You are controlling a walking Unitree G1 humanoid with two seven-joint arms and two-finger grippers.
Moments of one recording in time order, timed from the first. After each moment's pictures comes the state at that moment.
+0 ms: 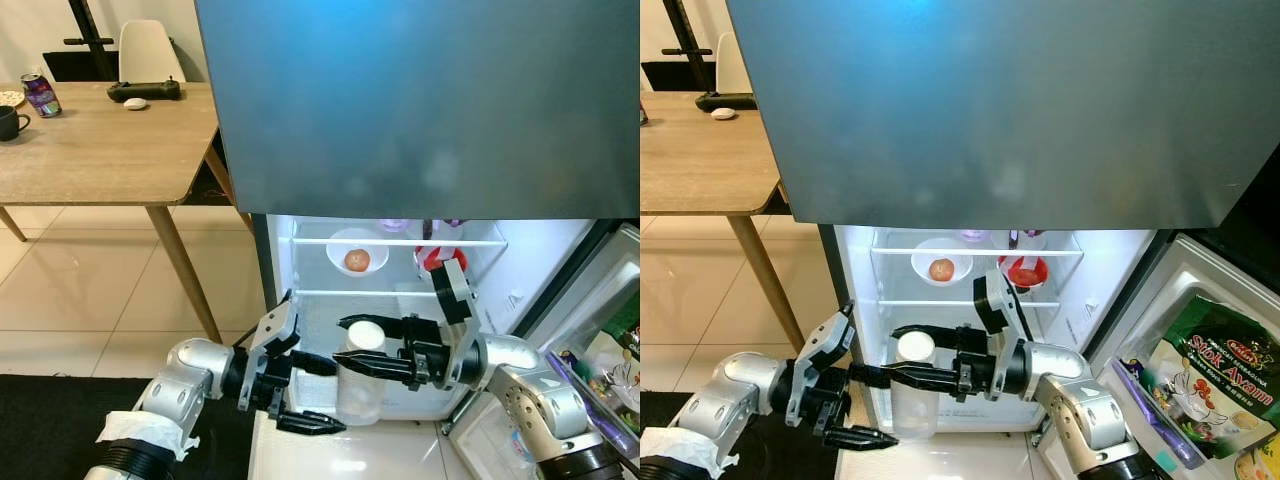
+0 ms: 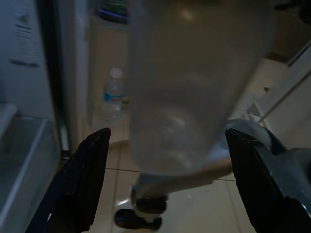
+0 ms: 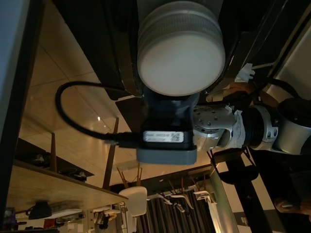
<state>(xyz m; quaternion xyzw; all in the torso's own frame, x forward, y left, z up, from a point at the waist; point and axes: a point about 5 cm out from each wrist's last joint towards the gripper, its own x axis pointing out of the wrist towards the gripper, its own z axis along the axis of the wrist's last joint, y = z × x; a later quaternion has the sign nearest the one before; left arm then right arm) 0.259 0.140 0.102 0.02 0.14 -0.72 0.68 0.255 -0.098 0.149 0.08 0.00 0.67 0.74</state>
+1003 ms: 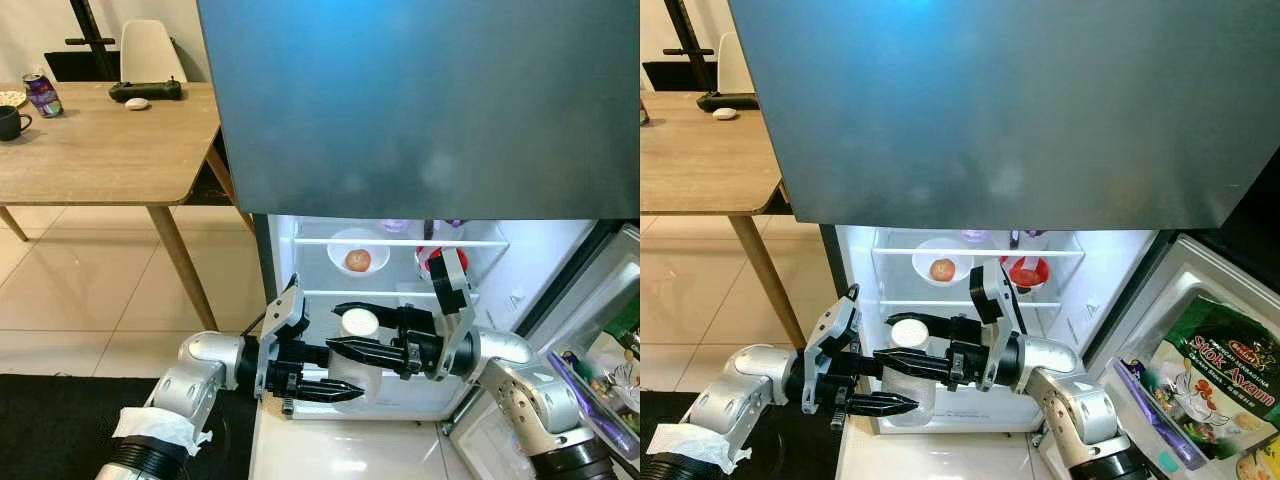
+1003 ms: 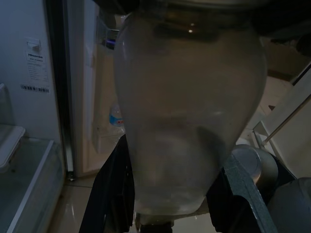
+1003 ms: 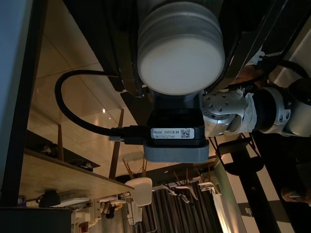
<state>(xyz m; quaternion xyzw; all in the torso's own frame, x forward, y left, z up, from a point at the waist) 0.258 0.123 0.108 -0.01 0.10 -0.72 0.69 0.262 -0.093 0.156 0.09 -0.02 0.65 0.75</state>
